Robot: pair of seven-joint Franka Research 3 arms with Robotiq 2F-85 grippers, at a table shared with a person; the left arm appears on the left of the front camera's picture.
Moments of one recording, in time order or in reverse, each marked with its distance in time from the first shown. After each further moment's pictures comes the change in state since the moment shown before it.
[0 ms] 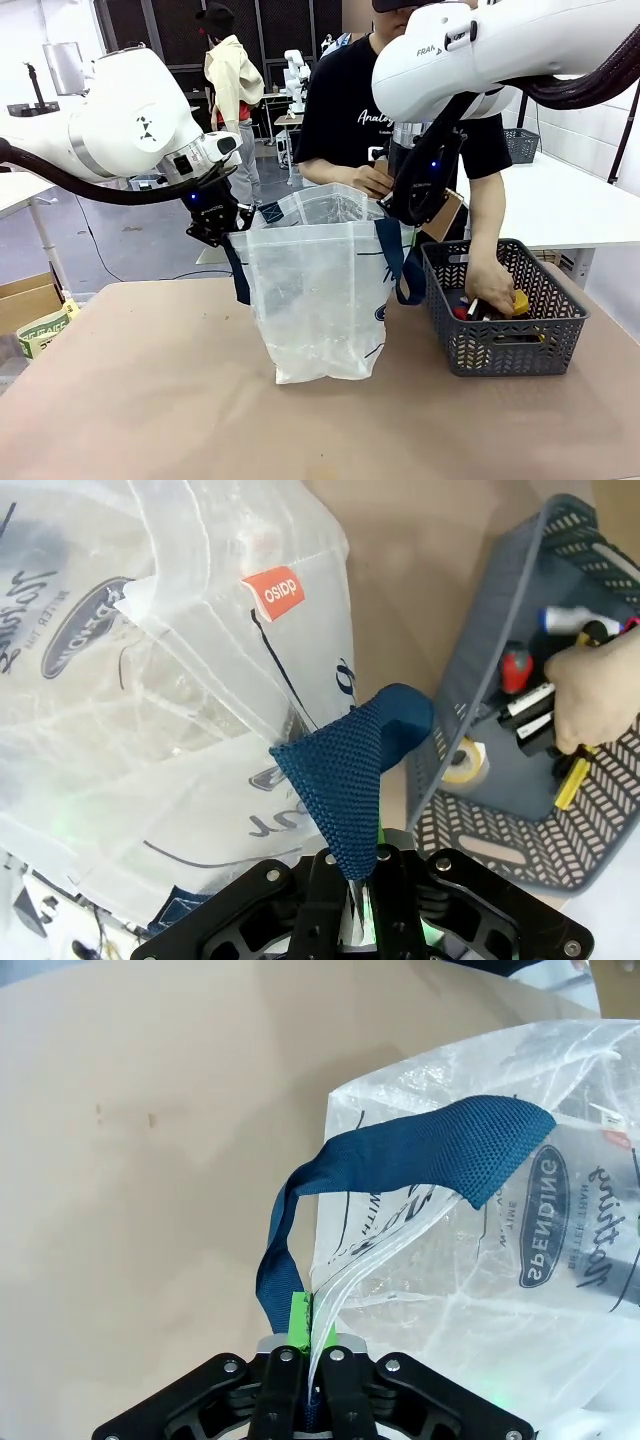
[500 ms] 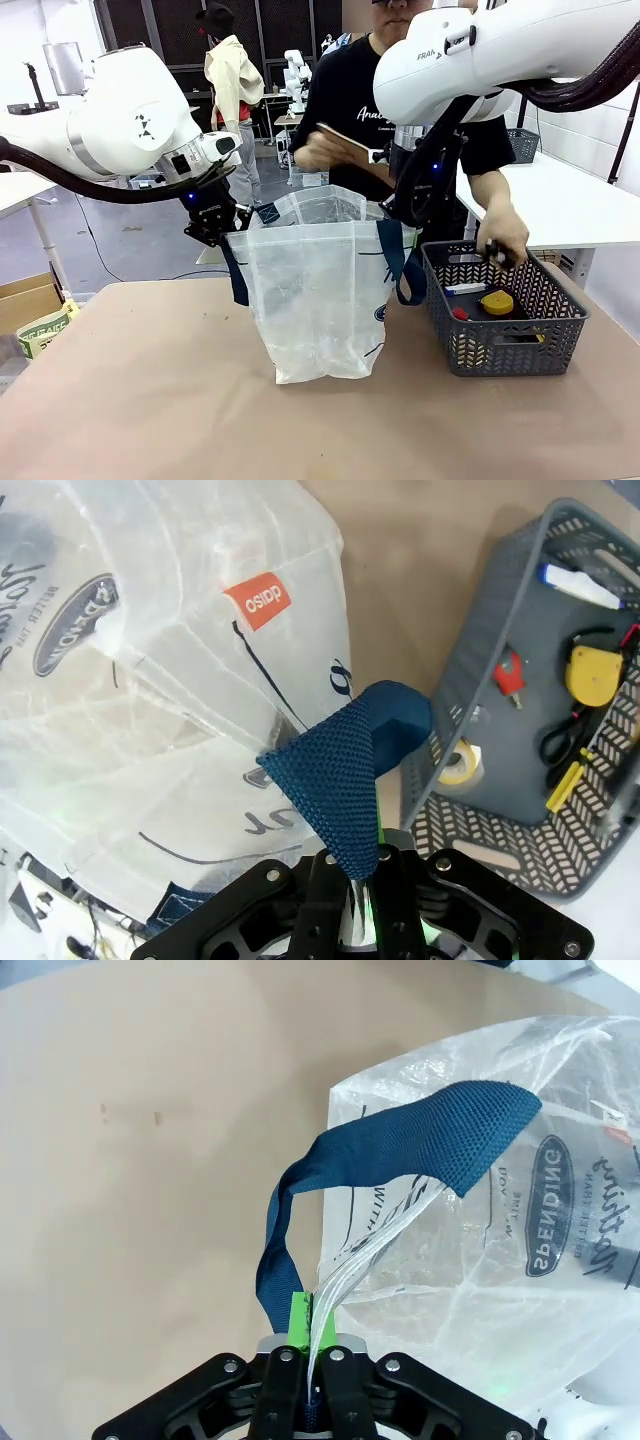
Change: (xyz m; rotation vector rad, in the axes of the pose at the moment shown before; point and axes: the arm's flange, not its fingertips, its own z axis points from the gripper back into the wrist) left arm 0.001 0.003 0.001 0.014 0.015 -0.016; right arm 0.002 -0.004 -0.004 0.001 0.005 0.013
